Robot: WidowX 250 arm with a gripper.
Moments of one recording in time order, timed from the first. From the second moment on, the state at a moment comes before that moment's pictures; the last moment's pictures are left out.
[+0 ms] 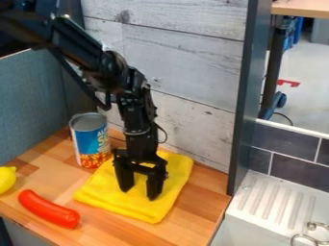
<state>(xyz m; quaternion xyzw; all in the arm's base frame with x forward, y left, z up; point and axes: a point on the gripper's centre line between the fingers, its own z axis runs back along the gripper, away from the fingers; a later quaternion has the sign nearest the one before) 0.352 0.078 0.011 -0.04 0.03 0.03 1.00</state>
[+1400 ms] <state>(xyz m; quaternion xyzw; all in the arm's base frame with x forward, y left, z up) 0.355 0.045 0.072 -0.04 0.03 -0.02 1.00</state>
